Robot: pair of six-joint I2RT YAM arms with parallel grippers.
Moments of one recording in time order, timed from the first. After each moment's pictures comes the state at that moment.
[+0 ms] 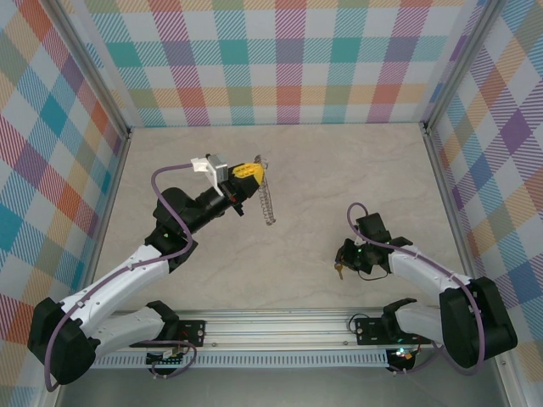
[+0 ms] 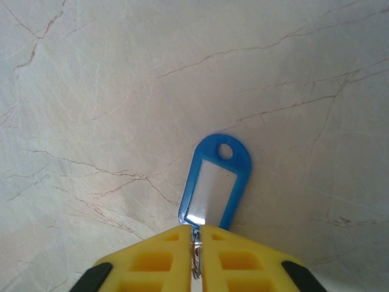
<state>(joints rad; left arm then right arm) -0.64 1.03 0.76 0.57 0.32 -0.29 0.35 1.16 0.44 -0.42 -0.30 0.73</state>
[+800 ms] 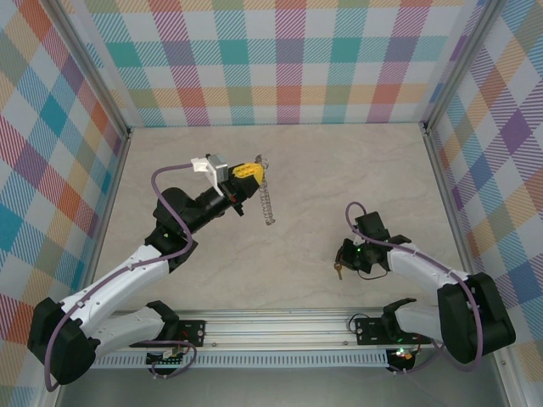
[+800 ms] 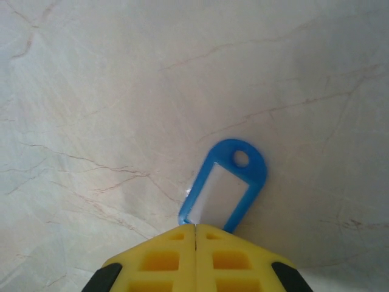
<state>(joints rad) -0.64 1.03 0.76 0.57 0.32 -0.29 0.35 1.18 0.47 -0.45 -0.32 0.70</state>
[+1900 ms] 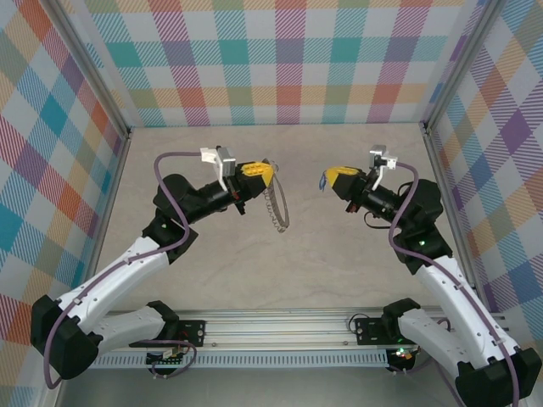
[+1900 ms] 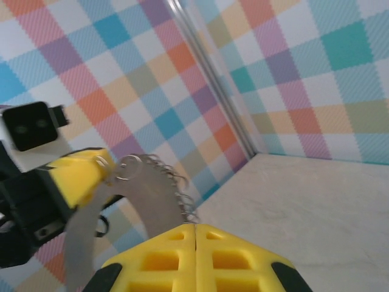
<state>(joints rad) -0.64 1.08 0.89 0.44 0.51 -0.32 0.35 0.83 0.79 0.21 -0.65 0.58</state>
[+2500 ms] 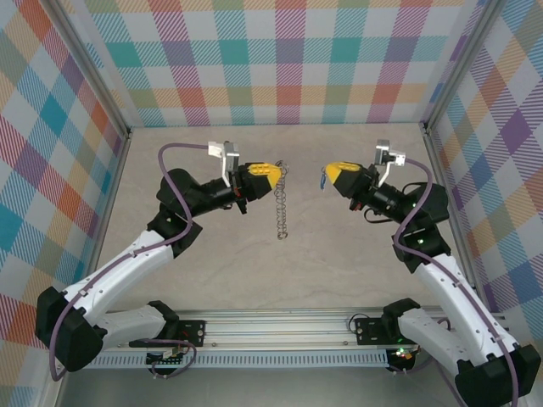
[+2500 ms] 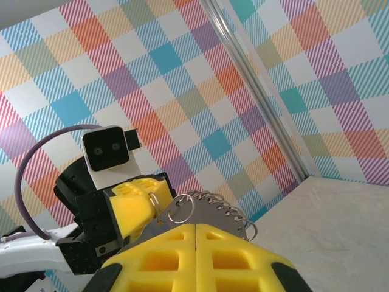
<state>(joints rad) -0.64 1.13 0.94 0.49 0.64 -0.46 0.36 0.86 0.79 0.41 -0.71 0.76</state>
